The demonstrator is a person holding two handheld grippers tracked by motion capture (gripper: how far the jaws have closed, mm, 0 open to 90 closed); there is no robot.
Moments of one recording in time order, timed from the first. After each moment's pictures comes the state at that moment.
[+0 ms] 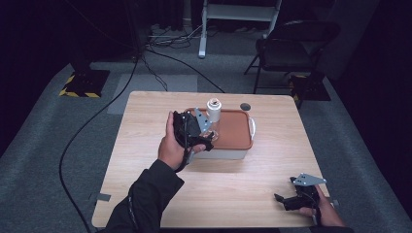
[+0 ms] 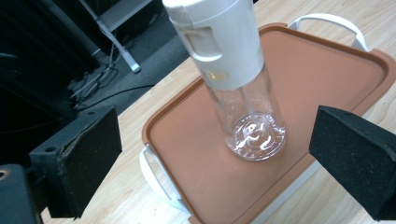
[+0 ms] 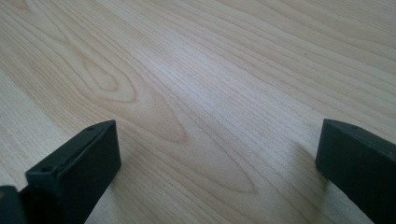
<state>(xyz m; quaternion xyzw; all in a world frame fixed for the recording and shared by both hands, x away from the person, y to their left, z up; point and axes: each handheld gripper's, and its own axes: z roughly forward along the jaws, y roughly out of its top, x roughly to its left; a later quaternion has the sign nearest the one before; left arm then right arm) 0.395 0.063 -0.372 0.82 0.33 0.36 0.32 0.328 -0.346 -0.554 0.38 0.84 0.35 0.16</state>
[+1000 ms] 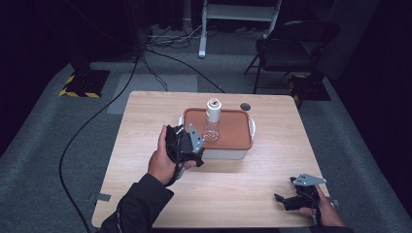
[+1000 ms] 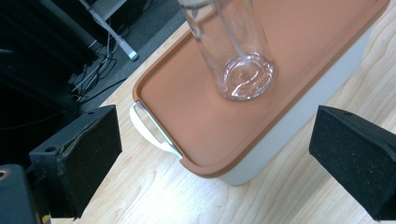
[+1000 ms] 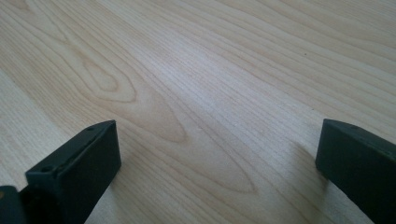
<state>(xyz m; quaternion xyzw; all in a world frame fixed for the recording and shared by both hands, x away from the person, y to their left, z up) 0.367 0.082 -0.405 0.84 0.30 0.36 0.28 0.328 -0.346 -0.554 0.38 0.84 0.35 0.16</state>
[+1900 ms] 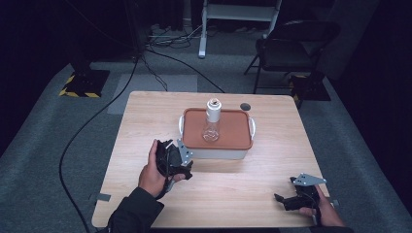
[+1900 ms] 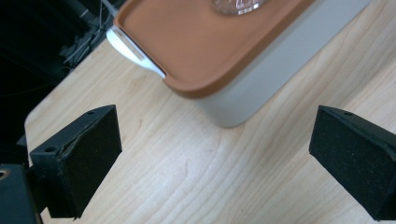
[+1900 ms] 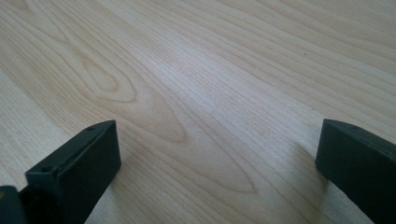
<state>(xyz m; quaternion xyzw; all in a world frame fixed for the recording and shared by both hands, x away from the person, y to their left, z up) 0.352 0.111 -0.454 0.85 0.33 0.33 0.26 0.328 -0.346 -0.554 0.38 0.84 0.35 0.16</state>
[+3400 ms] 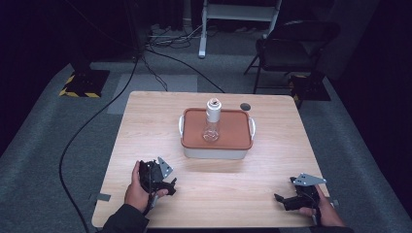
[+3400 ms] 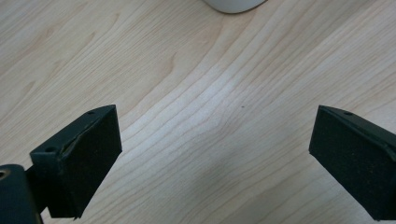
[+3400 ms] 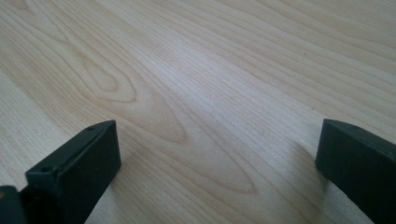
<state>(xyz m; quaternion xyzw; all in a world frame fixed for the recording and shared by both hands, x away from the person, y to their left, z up) 0.331 0.164 -0.520 0.84 0.40 0.28 0.24 0.328 -0.346 -0.554 0.38 0.84 0.35 0.16</state>
